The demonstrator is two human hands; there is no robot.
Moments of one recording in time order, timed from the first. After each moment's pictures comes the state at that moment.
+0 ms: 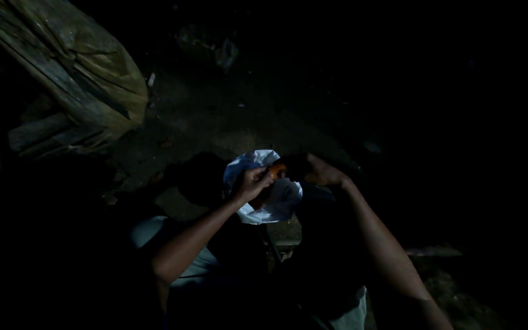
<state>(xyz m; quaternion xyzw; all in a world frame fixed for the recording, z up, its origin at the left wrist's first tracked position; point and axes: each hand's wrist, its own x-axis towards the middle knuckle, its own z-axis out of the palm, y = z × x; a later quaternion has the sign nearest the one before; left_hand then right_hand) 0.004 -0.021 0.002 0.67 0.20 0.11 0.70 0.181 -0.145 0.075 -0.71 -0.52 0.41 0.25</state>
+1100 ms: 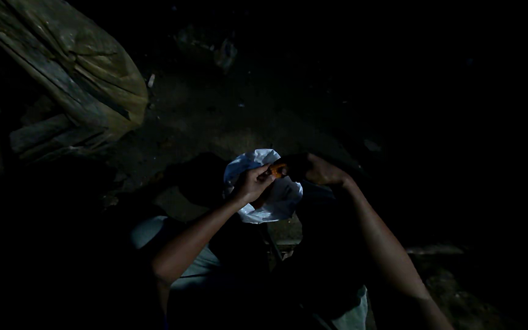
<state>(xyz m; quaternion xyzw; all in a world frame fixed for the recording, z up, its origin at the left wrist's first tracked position) 0.002 -0.019 0.007 0.75 0.18 0.09 0.63 0.182 -0.147 0.072 -0.71 -0.49 0.43 0.27</state>
